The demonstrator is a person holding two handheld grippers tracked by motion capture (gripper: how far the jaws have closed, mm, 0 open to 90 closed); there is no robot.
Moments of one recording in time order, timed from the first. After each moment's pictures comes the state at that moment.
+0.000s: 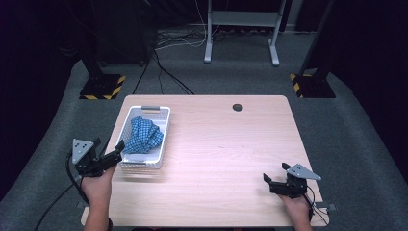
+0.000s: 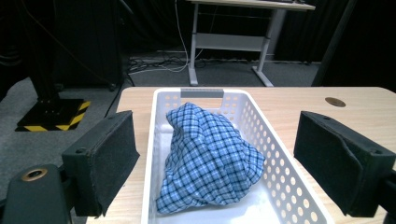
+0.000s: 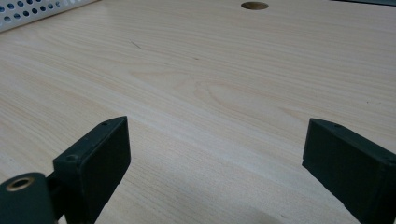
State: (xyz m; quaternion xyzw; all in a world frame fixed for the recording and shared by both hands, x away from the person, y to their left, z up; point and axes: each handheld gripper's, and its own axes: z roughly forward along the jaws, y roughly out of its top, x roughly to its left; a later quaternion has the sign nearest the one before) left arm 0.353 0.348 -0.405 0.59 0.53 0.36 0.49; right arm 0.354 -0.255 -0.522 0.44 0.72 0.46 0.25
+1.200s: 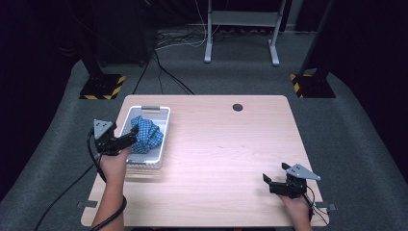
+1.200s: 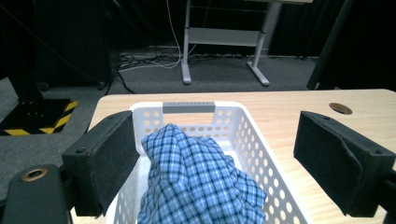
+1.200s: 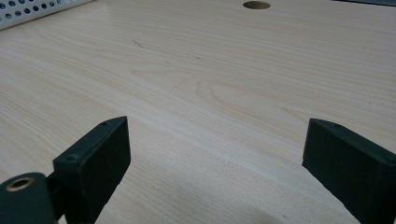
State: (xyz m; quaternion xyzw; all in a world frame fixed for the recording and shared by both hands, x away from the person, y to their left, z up) left arm 0.421 0.324 -0.407 0.60 0.53 0.35 0.48; right arm 0.354 -0.254 -0.522 0.44 0.73 0.46 0.26
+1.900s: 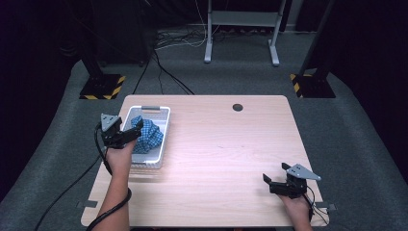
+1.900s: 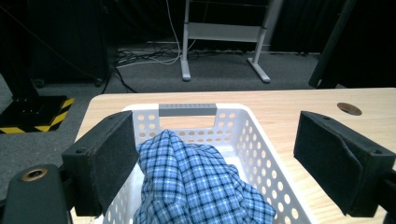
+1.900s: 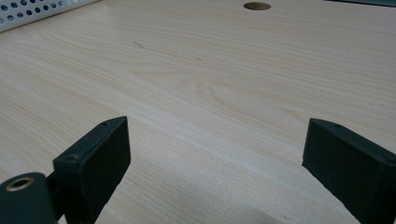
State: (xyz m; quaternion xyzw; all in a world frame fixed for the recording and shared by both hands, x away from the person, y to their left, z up) left arm 0.451 0.319 -0.415 0.61 0.53 0.34 0.48; right arm 0.353 -0.254 -0.522 0.44 0.72 0.47 0.25
